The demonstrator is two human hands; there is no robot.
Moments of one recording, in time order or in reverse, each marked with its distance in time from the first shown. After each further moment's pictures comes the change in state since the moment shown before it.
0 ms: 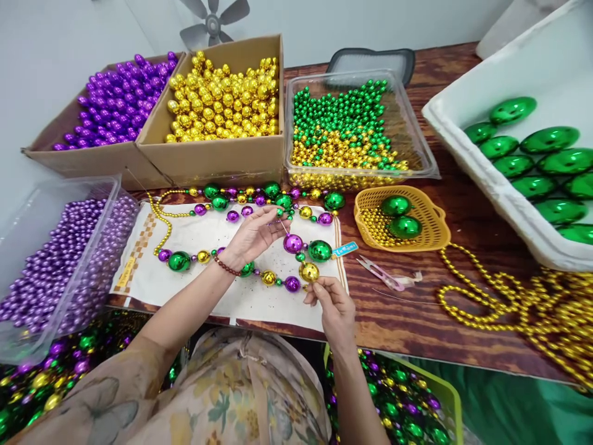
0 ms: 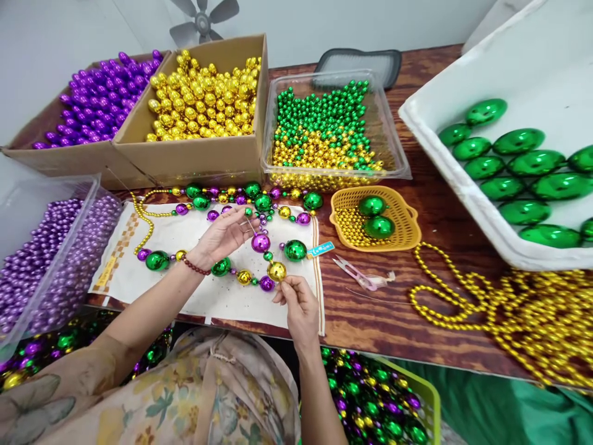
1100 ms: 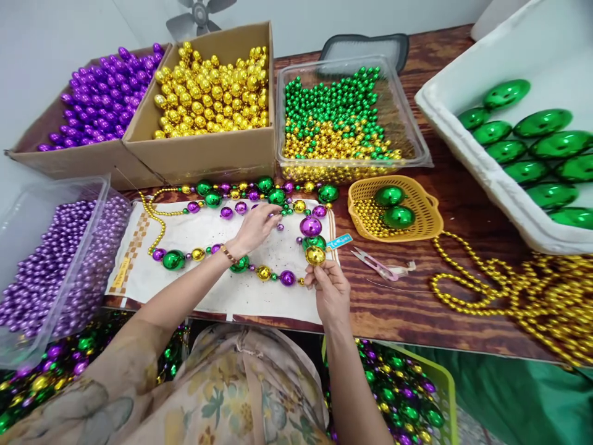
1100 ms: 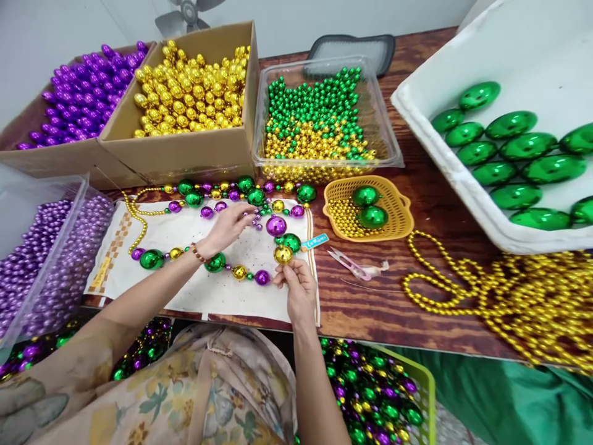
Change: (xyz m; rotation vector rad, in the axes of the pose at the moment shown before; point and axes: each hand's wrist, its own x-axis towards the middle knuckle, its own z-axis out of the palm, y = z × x) left_hand 0.029 -0.016 -0.020 1.061 0.004 0.365; right_hand 0.023 0.007 0.003 0.259 0.090 0.084
